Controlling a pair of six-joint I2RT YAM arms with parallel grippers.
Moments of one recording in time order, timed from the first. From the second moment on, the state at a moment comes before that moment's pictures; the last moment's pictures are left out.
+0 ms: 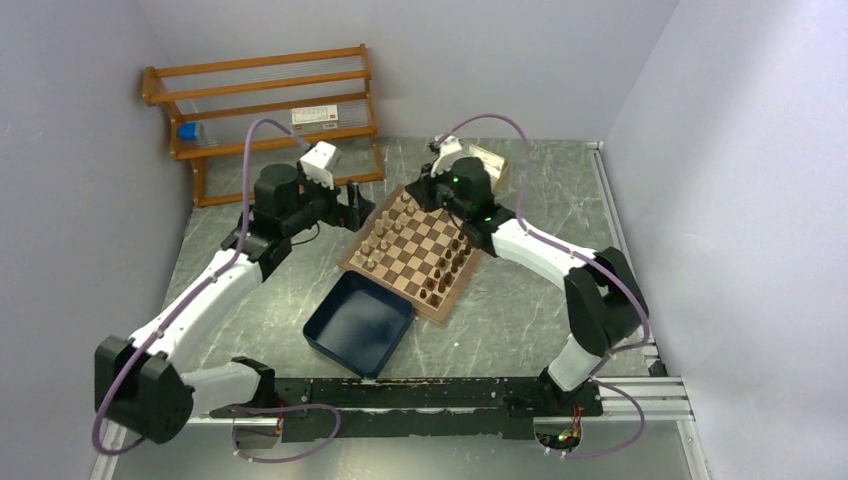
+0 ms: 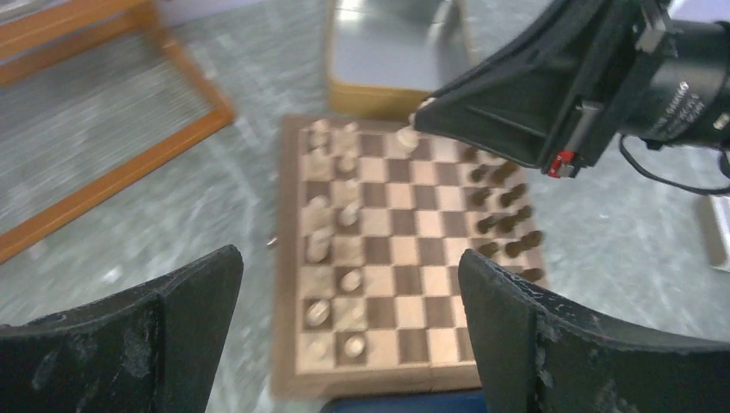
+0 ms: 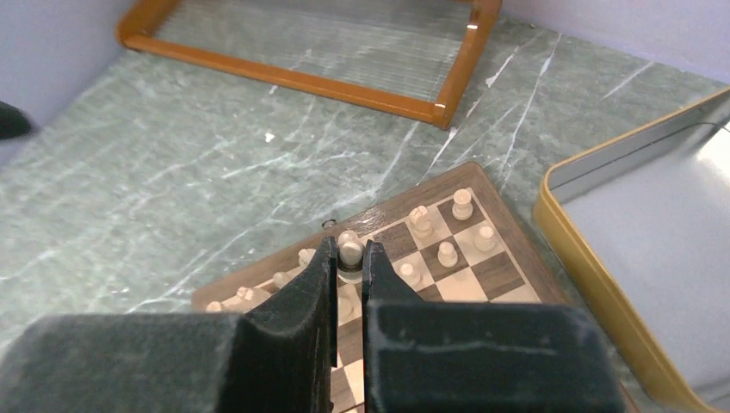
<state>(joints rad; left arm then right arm) -0.40 1.21 0.93 0.01 0.31 -0.13 0.57 1.62 1.10 0.29 -0.14 0.20</state>
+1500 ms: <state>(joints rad) -0.39 0.85 0.73 -0.28 -0.14 -0.05 0.68 2.04 1.26 0.45 0.02 -0.07</state>
